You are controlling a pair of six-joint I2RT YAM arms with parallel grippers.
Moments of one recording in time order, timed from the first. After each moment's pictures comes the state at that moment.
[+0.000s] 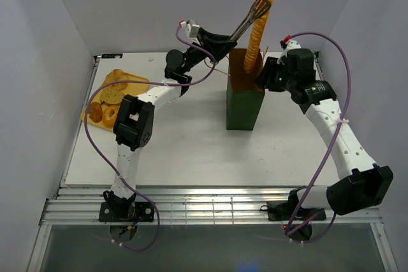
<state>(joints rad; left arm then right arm) -0.48 2.20 1.75 1.15 0.62 -0.68 0.29 1.32 1.37 -0.57 -0.10 0.33</state>
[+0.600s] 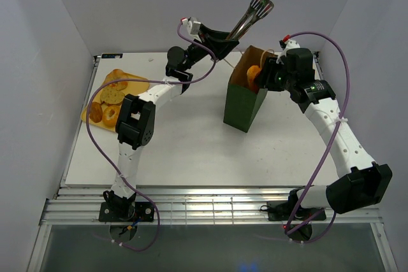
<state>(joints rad) -0.48 2.24 1.82 1.10 0.62 -0.69 0.29 1.34 1.37 -0.55 -0.10 0.33</state>
